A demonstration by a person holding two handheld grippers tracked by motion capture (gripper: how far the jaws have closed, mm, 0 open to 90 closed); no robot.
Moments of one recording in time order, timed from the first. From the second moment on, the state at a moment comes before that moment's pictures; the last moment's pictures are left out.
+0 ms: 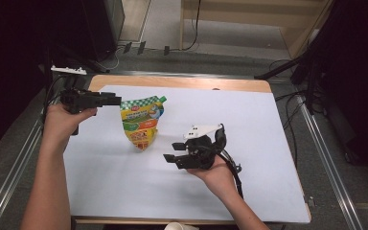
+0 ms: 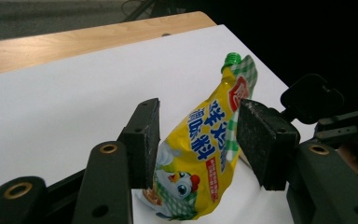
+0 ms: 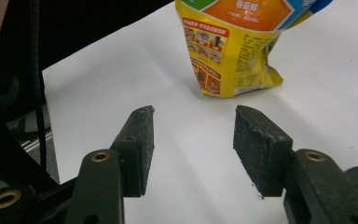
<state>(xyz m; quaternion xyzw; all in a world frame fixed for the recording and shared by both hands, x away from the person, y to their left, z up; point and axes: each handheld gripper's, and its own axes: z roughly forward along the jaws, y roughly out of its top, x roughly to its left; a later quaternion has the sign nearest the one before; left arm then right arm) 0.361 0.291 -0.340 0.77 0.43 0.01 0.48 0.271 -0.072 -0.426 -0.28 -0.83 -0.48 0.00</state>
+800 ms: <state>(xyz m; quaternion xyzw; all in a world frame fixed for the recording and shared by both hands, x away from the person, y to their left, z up) 0.376 0.296 -0.377 0.78 0.44 0.01 0.45 0.286 -0.117 -0.397 -0.30 -0.82 -0.49 -0.03</state>
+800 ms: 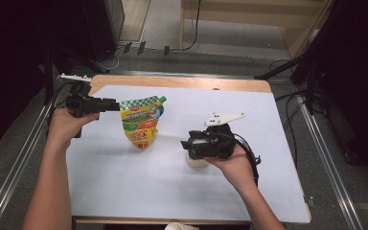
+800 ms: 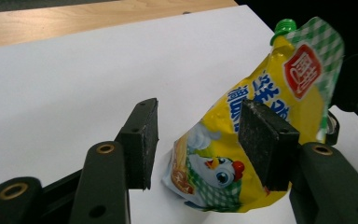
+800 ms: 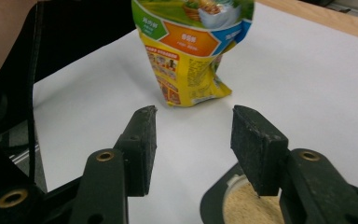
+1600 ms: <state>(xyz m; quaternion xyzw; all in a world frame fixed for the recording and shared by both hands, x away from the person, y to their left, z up) 0.379 0.288 -0.388 0.78 0.45 0.01 0.44 0.296 -0.171 -0.373 -0.33 -0.80 -0.50 -0.04</state>
